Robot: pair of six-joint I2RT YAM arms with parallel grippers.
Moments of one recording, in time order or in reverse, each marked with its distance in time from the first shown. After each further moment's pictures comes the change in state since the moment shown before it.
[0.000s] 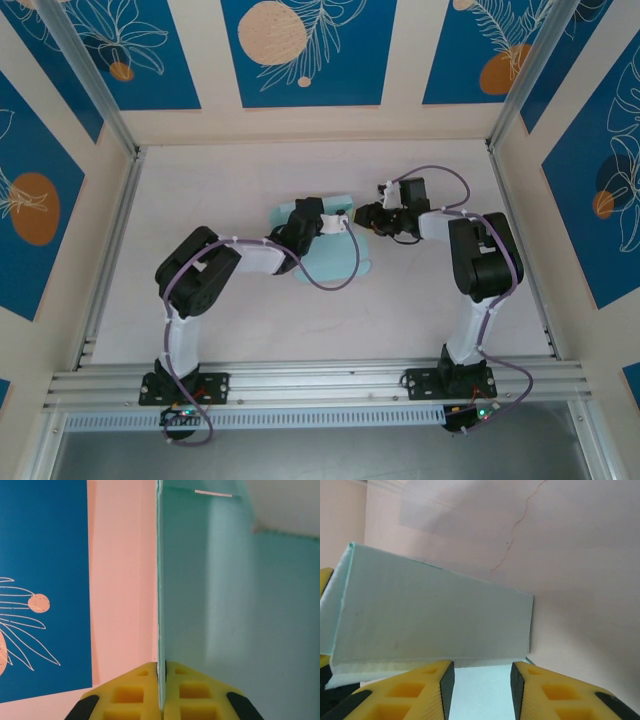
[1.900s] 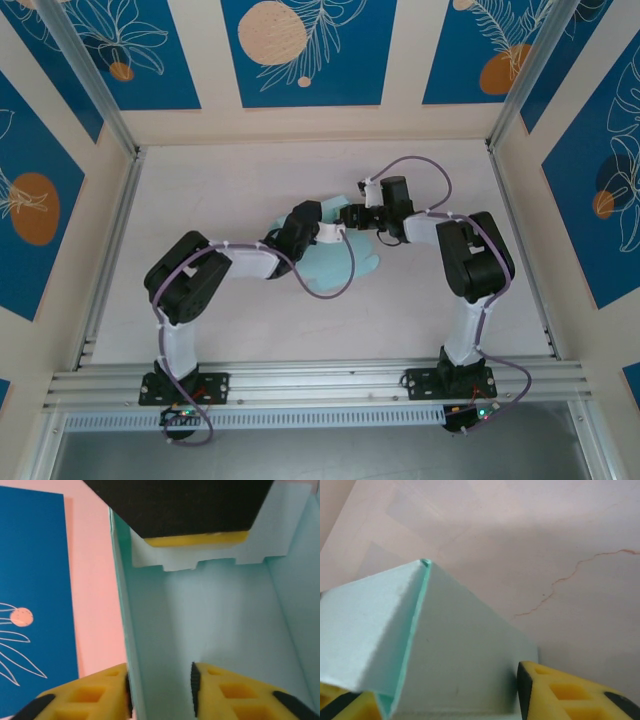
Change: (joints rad) left arm -0.006 -0.087 -0.077 -0.087 0.074 0.005; right arm 0.114 0.016 0.012 0.127 0.188 -0.238
